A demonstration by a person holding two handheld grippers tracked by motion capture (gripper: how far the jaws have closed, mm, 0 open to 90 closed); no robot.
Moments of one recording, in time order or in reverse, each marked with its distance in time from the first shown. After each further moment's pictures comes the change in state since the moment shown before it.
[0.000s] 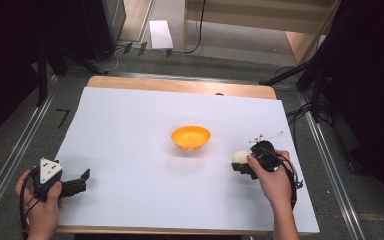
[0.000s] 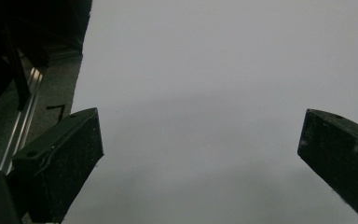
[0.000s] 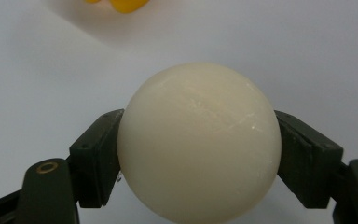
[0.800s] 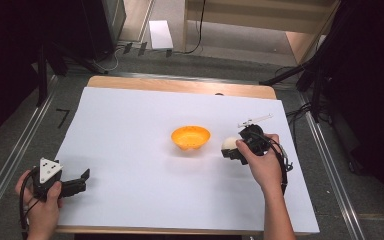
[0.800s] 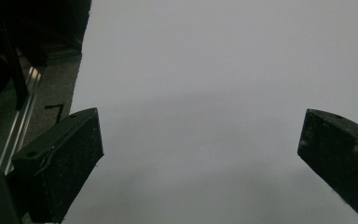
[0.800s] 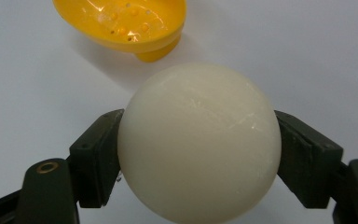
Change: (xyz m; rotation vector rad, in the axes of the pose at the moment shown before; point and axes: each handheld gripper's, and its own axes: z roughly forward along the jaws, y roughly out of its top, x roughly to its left) left arm 0.001 0.000 0.000 0.002 -0.008 -0.005; right arm 0.016 0.050 0.001 -0.001 0.025 -0.040
